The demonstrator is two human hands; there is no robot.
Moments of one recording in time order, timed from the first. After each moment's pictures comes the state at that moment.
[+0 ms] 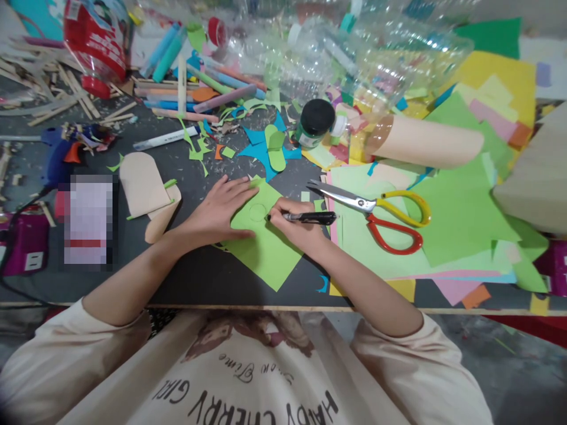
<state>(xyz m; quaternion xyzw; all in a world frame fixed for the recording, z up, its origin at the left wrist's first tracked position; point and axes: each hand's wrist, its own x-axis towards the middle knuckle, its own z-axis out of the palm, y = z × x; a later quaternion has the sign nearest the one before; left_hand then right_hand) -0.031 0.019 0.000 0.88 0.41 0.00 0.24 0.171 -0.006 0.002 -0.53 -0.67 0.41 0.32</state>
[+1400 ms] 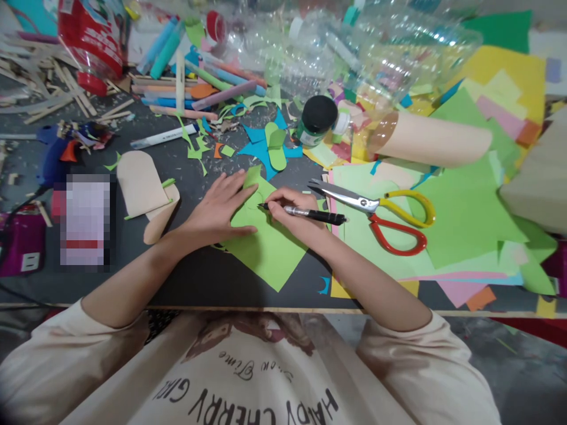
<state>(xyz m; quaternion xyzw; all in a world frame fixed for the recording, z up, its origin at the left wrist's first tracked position) -0.033 0.019 -0.005 0.88 0.42 0.03 0.24 0.173 0.002 -0.003 -0.52 -0.59 0.52 0.35</state>
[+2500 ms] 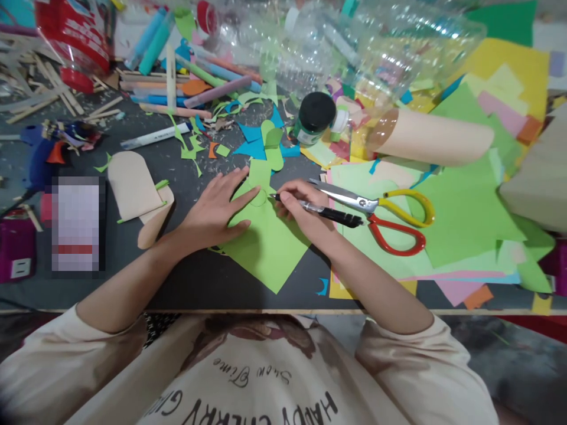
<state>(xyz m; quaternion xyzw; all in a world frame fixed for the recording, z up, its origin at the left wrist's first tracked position) -0.034 0.017 -0.002 0.89 0.40 0.03 0.22 0.183 0.006 0.000 -0.54 -0.50 0.53 0.41</state>
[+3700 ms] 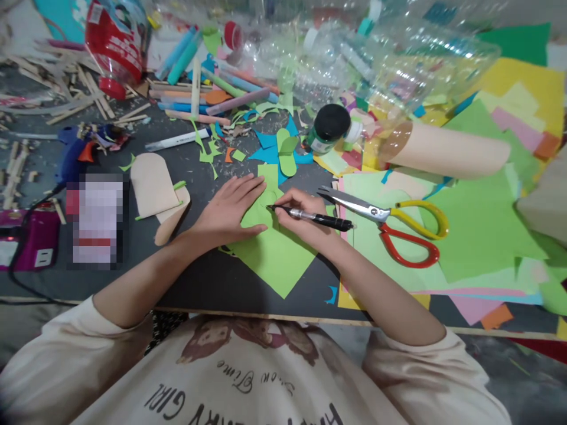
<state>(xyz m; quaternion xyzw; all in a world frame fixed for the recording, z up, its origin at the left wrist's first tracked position) -0.027 0.018 -0.009 0.88 0.44 0.04 0.20 0.172 0.009 -0.004 -0.53 -0.60 0.50 0.32</state>
